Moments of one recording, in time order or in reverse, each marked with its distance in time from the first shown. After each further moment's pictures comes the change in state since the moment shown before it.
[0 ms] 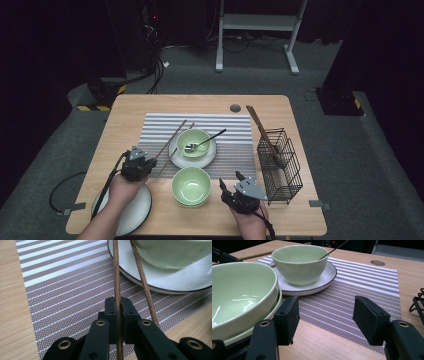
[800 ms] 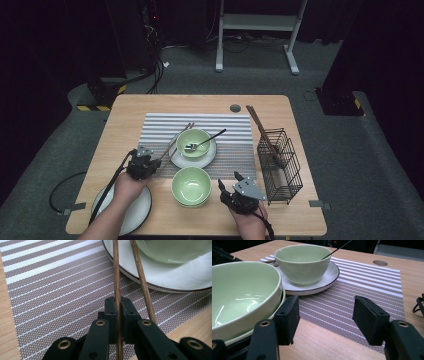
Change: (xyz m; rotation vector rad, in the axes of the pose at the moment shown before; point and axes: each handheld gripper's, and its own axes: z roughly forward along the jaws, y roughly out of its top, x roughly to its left) left arm -0.006 0.006 0.017 0.070 -0.019 -0.002; right arm 0.003 0.000 0.001 0.004 0.009 -0.003
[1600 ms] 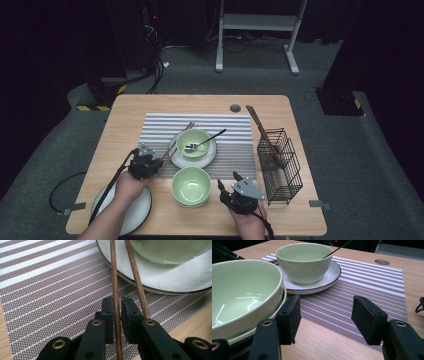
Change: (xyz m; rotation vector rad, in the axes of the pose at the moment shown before) left arm -0.001 0.002 0.002 0.001 -0.019 0.017; right arm 0.001 0.000 0.002 0.007 0.007 -0.004
